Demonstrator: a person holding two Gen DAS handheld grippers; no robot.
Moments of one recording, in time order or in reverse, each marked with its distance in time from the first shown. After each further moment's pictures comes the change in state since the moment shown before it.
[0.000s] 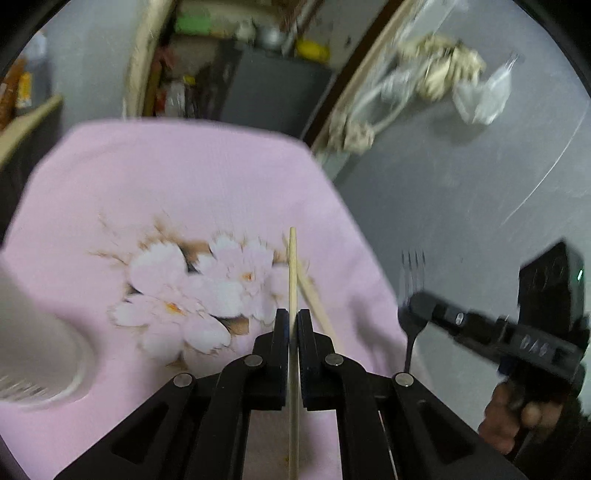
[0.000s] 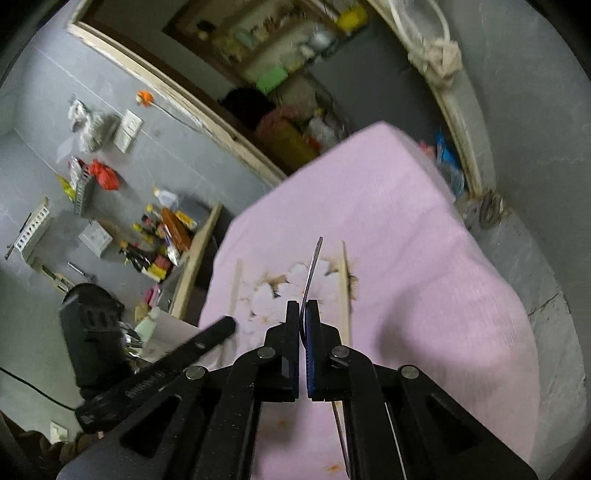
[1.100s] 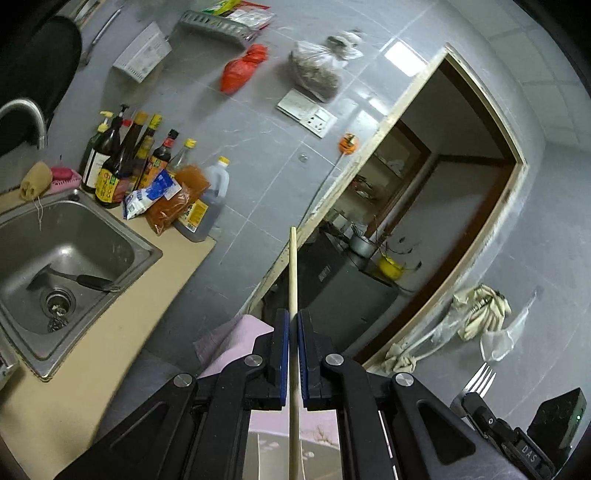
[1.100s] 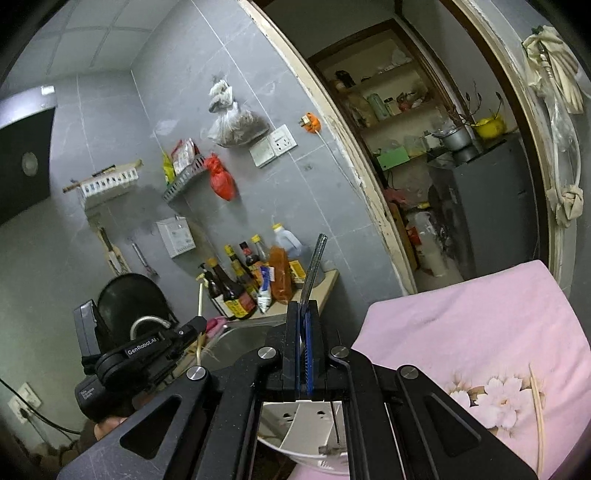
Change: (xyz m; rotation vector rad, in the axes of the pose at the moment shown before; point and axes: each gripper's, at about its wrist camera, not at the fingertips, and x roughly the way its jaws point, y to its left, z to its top) left arm -0.272 0.193 0.055 -0.358 -0.674 0.133; right arm 0.016 0.270 0.014 -0.355 -0.255 0.184
